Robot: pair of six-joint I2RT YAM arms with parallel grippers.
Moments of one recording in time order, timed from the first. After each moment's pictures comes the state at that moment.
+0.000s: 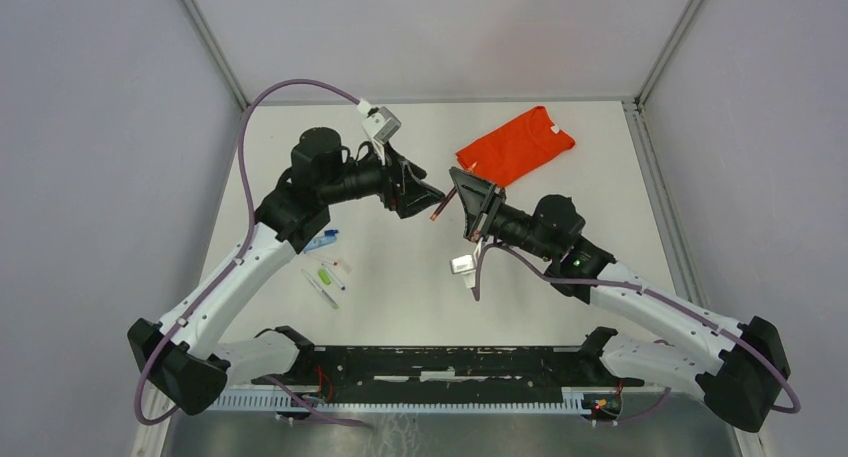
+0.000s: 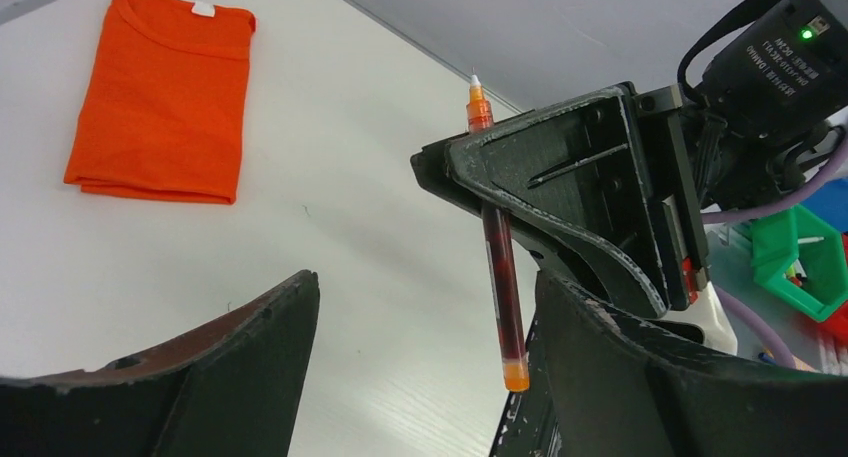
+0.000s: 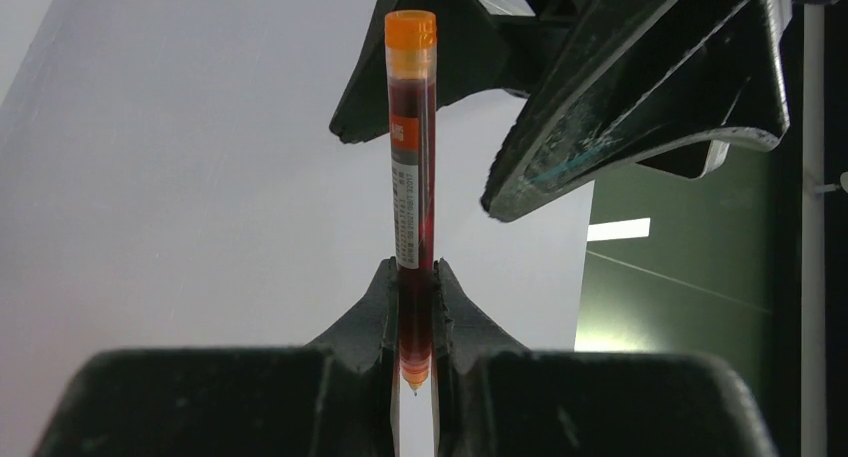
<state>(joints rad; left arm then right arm) -0.57 1.14 1.17 -0.20 0.61 -0.23 0.80 1.02 0.72 0.36 -0.27 -2.04</state>
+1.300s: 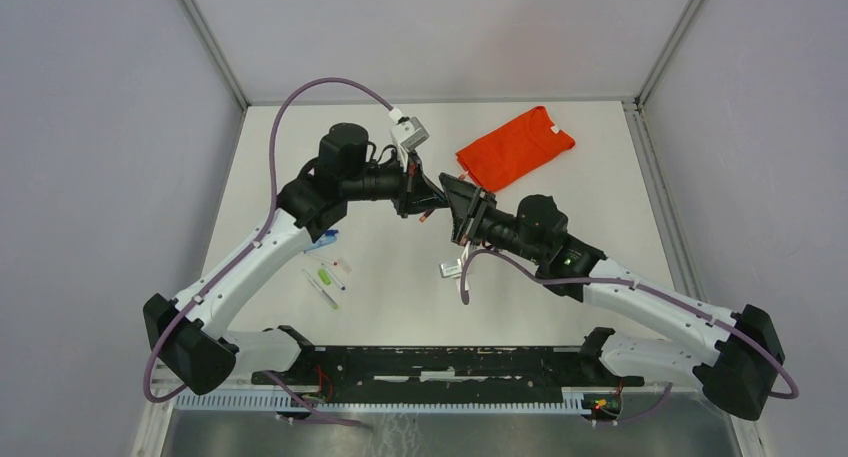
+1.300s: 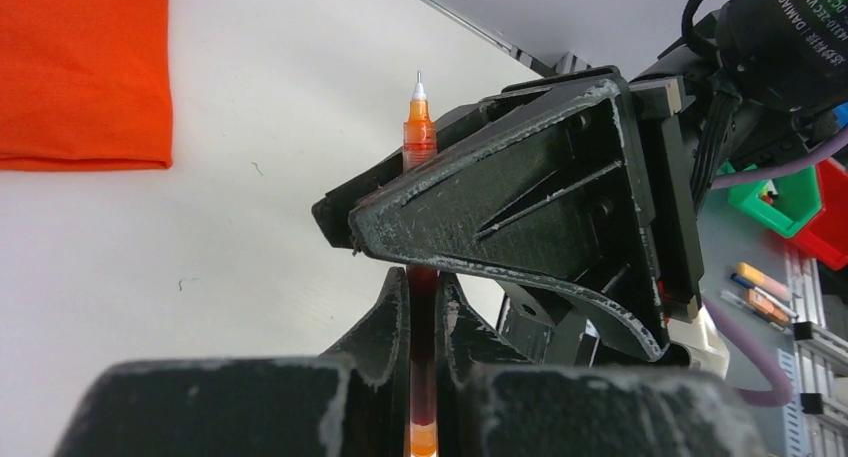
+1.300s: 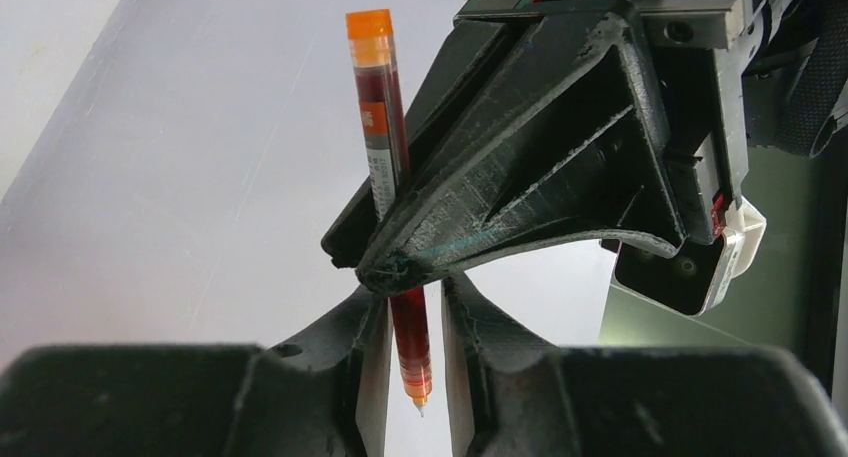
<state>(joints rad) -0.61 1.26 1.23 -0.31 0.69 -0.16 0.88 1.08 0.77 0.26 -0.18 -2.09</state>
